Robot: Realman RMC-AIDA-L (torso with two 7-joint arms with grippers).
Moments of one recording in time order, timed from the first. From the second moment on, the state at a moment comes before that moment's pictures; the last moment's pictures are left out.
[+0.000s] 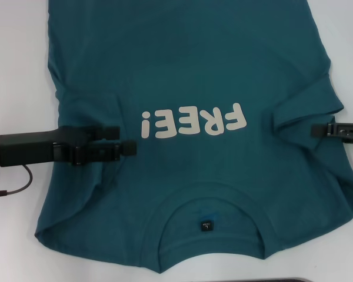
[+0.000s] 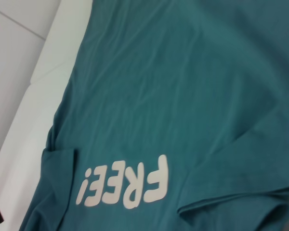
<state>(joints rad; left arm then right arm) -0.42 -2.10 -2.40 -0.71 -1.11 1.69 -1.78 0.39 1.97 2.63 0.66 -2.26 1.58 -1.04</state>
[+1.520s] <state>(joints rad) -0.43 -2.10 -2.40 -0.71 -1.11 1.68 -1.78 0.42 1.97 2.58 0.68 -2.30 1.60 -1.05</state>
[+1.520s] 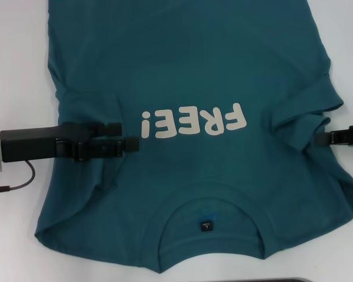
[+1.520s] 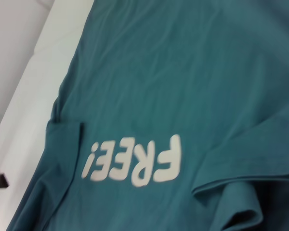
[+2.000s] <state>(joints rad) -0.43 -2.10 -2.40 -0.71 -1.11 1.68 -1.78 0.47 1.99 2.45 0.68 -2.30 1.61 -1.05</state>
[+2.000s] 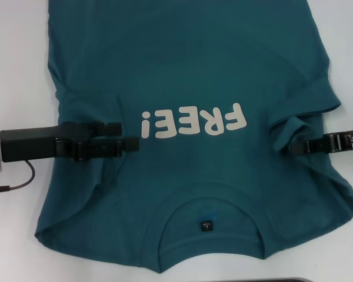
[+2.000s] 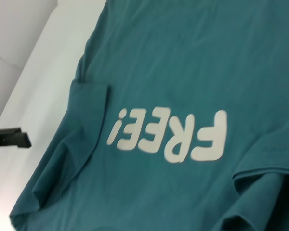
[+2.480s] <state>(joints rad) -0.44 -2.10 -2.40 -0.71 -1.11 1.68 -1.78 0.48 1.97 2.43 0.68 -2.29 1.65 -1.04</state>
